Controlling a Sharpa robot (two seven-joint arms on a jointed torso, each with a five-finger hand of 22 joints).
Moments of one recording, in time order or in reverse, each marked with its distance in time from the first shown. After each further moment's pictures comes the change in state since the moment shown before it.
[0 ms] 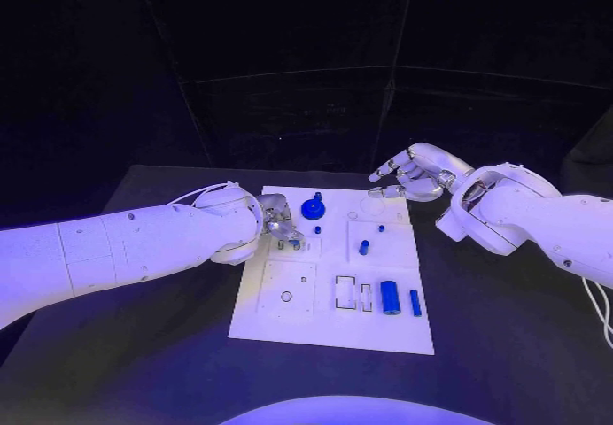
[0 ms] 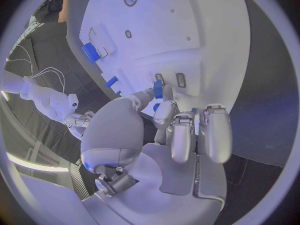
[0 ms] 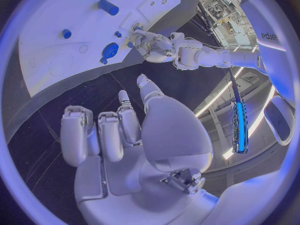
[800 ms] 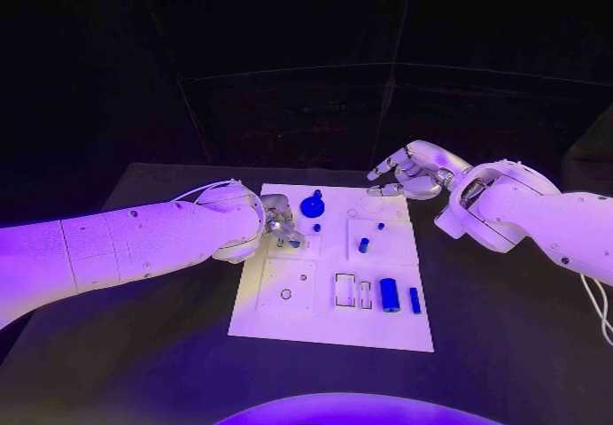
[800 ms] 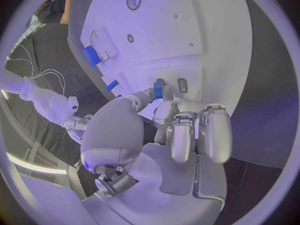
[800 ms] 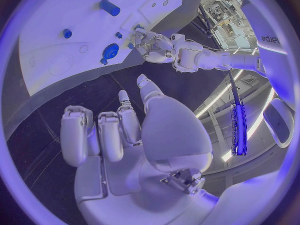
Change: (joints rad) left arm 0.001 0.014 0.000 -0.007 0.012 0.038 -0.012; left_hand 0.005 -0.003 0.006 0.000 0.009 0.000 0.000 0.000 0.003 0.000 0.000 0.000 0.000 0.000 0.000 0.000 0.000 0.000 0.000 0.000 0.000 0.000; right arm 0.000 0.003 0.000 0.000 -0.022 0.002 -0.002; right_hand 0.000 0.000 0.000 0.000 0.004 0.000 0.000 0.000 0.000 0.000 0.000 0.000 0.000 0.000 0.000 0.000 0.000 0.000 0.000 0.000 0.000 0.000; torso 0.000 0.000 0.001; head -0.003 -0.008
